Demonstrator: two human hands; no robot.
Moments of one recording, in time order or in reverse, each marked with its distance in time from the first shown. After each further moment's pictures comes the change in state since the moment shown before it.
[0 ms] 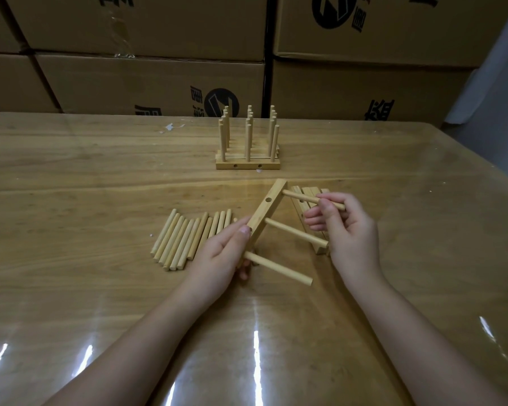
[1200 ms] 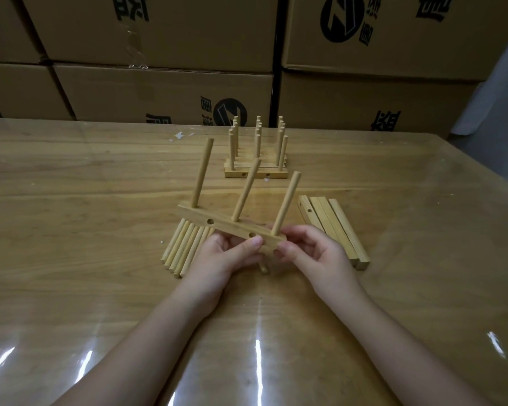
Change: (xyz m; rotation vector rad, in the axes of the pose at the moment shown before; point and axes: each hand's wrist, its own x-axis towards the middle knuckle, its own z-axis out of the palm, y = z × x) left_hand 0.013 -0.011 -0.010 -0.546 -0.020 -0.029; right_hand -0.024 -0.019 0.024 0.148 -0.368 0.232
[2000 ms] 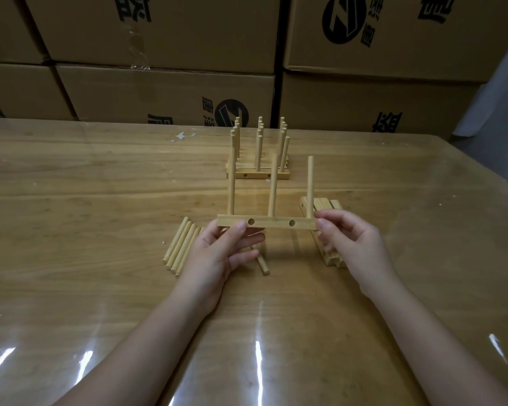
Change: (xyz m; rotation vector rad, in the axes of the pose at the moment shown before) left_hand 0.002 0.007 0.002 -0.154 0.219 -0.006; right_hand 0.014 -0.005 -0.041 -0.104 0.188 0.024
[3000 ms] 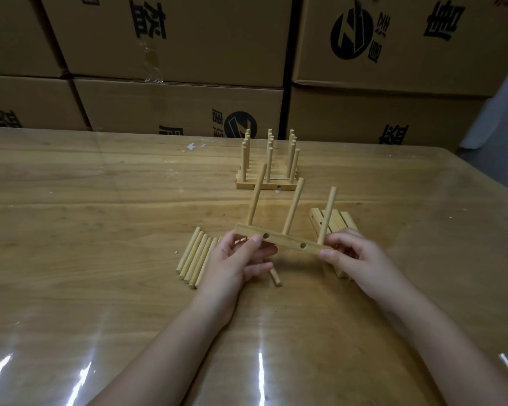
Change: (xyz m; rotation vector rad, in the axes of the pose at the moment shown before) left_hand 0.000 -0.001 0.002 0.056 0.015 -0.004; right_hand 0.007 0.005 -0.006 -0.304 -0.230 0.009
